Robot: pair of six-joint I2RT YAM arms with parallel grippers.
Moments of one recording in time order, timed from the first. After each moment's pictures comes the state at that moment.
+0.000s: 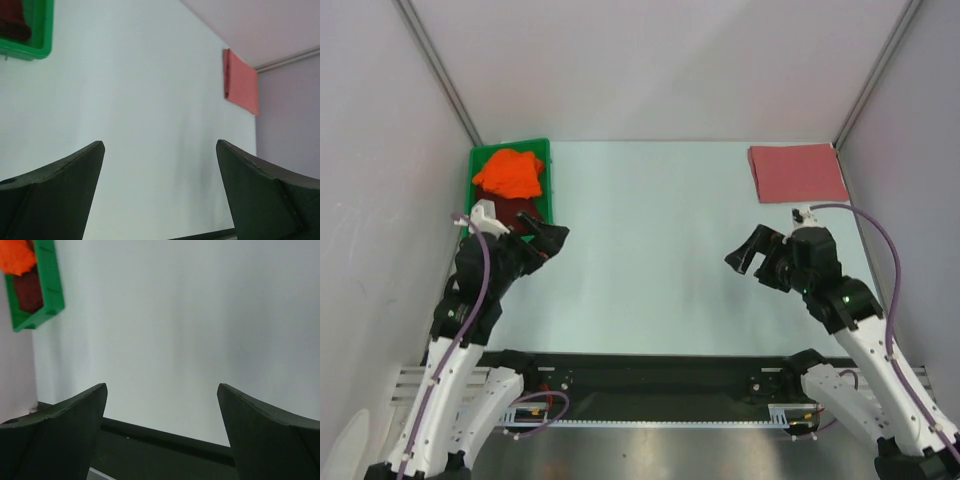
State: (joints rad) left arm -0.21 0.57 0.79 -0.52 0.06 -0.79; right arm 0.38 0.68 0.81 -0.68 -0.07 0.74
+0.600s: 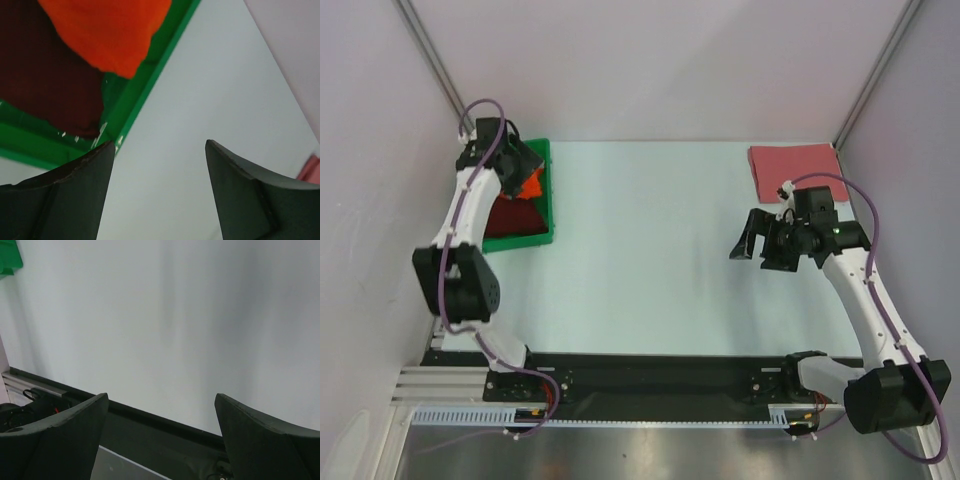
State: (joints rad) left arm 0.05 1.67 1.57 -0.69 -0.05 -0.79; right arm 0.13 1.13 1.08 -0.93 -0.37 0.38
